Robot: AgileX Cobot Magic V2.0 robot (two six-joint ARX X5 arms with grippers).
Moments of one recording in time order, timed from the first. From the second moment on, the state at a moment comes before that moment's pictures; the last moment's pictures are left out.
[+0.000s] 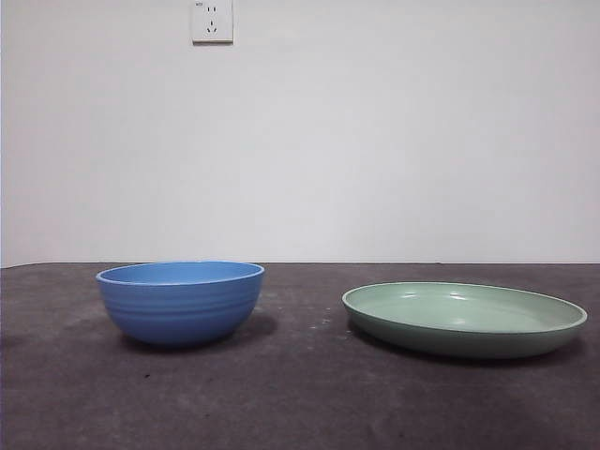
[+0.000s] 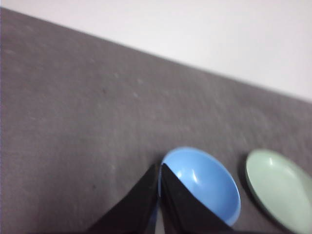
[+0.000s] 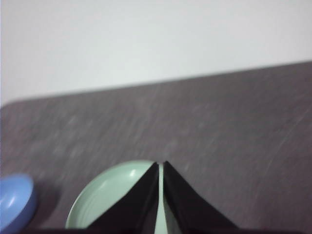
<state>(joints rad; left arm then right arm) -0.01 0.34 0.55 -0.51 0.29 -0.28 -0.02 0.30 0.58 -0.48 -0.26 0.22</state>
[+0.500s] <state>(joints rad) -0.09 0.67 0.80 -0.81 0.56 -0.02 0.00 0.67 0.88 -0.94 -0.53 -0.01</state>
